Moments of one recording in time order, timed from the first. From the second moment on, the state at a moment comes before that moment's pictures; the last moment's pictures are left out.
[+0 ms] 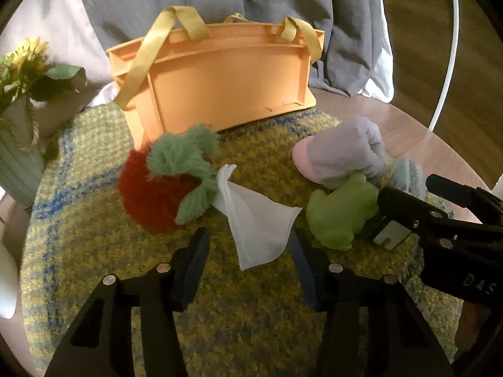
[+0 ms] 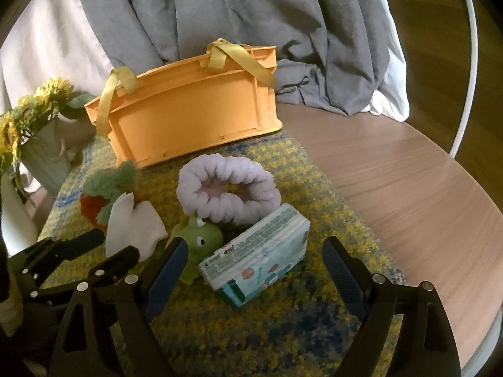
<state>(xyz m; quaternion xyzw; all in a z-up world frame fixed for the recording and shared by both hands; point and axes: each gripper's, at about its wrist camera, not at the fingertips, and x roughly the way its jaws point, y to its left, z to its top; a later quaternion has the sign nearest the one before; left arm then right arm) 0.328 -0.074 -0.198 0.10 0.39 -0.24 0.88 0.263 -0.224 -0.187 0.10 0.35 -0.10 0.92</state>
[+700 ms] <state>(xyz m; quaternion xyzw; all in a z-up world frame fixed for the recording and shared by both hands) 0.327 -0.086 -0.195 0.10 0.39 -0.26 0.88 0.254 -0.226 -0.184 0.13 0.37 -0.10 0.92</state>
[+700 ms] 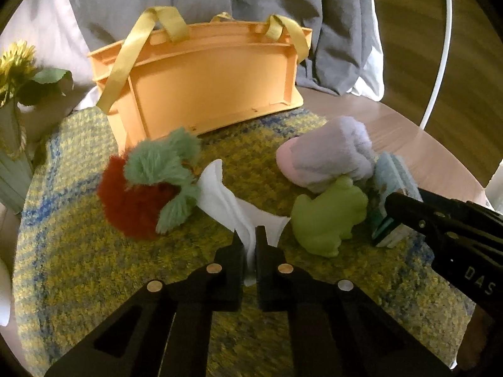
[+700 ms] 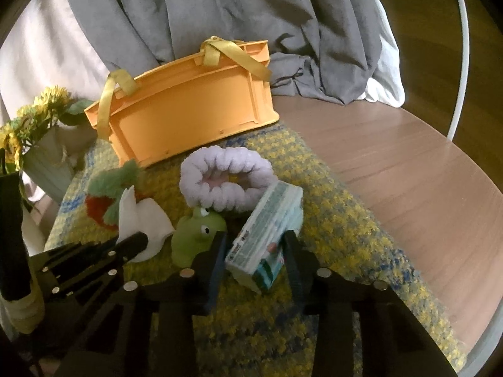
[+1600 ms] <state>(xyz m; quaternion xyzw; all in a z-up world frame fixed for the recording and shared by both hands) 0.288 -0.090 -0.118 0.07 0.31 -0.25 0.92 0.228 -0.244 -0.125 0.13 0.32 -0.08 0.94</state>
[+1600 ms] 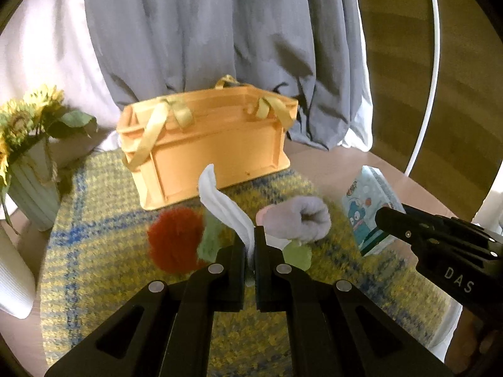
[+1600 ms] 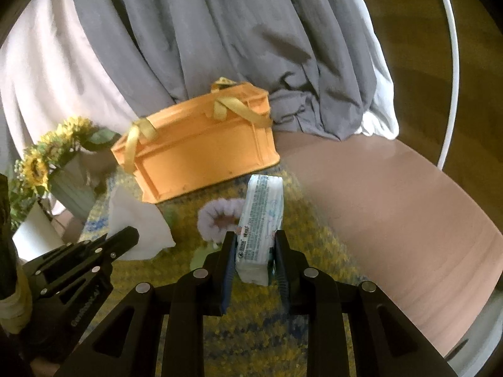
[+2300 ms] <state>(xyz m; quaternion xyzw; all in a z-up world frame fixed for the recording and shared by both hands) 0.287 -0.089 -0.044 0.04 0.22 -0.19 0.96 0.248 -0.263 -0.055 0.13 0.23 -0.01 0.96</state>
